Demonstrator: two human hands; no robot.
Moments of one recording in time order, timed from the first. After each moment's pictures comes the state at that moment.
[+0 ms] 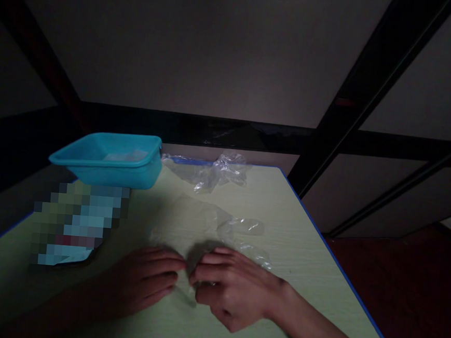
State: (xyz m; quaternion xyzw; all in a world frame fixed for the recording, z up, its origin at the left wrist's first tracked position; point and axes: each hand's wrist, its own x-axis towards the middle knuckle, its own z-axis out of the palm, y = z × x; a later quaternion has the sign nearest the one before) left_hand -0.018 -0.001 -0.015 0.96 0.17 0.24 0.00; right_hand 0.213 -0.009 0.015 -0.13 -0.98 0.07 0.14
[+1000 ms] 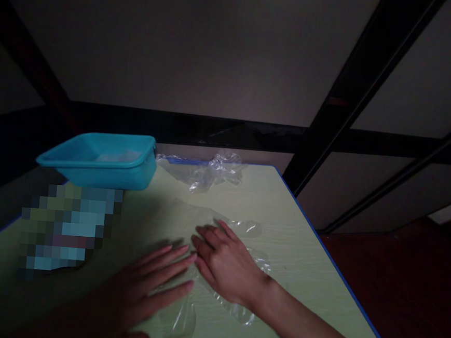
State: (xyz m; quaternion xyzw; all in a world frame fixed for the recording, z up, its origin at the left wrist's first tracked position) left_hand -0.021 -0.016 -0.009 0.98 0.15 0.15 0.02; right_hand 0.202 -0.005 0.011 -0.39 -0.91 0.05 0.12
